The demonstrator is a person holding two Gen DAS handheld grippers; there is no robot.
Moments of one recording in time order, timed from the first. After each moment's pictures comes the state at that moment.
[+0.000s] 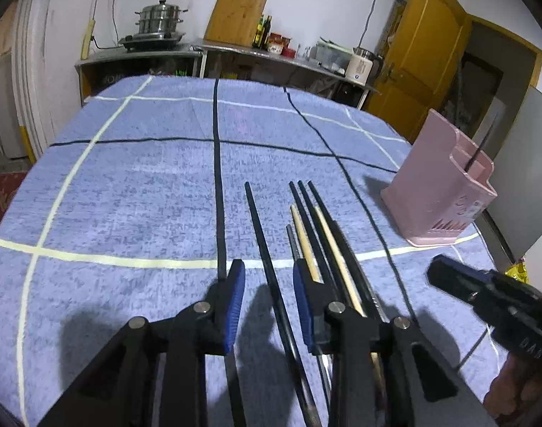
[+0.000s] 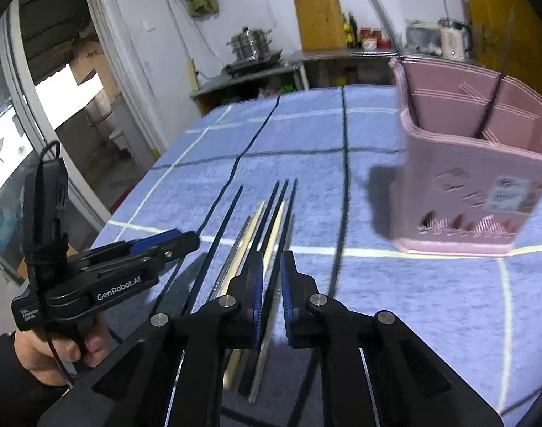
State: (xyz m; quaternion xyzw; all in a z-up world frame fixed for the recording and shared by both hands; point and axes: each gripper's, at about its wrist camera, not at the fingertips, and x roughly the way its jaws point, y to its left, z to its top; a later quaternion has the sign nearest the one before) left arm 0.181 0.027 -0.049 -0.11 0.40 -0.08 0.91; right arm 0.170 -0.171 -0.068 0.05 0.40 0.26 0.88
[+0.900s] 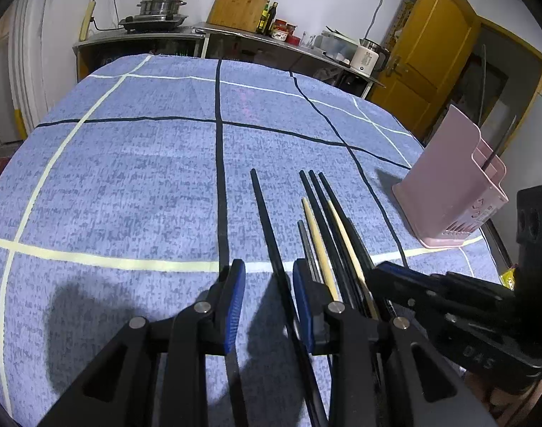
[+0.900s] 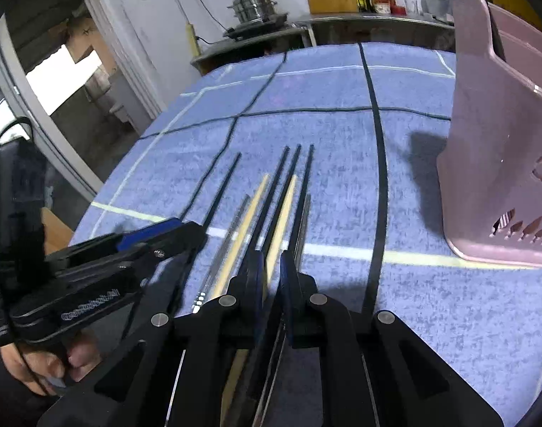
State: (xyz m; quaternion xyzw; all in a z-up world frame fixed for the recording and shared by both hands) left arm 0.195 0.033 -0.063 -0.13 0.42 -0.09 0.89; right arm 0.207 -0.144 -0.102 0.04 0.45 0.26 0.86
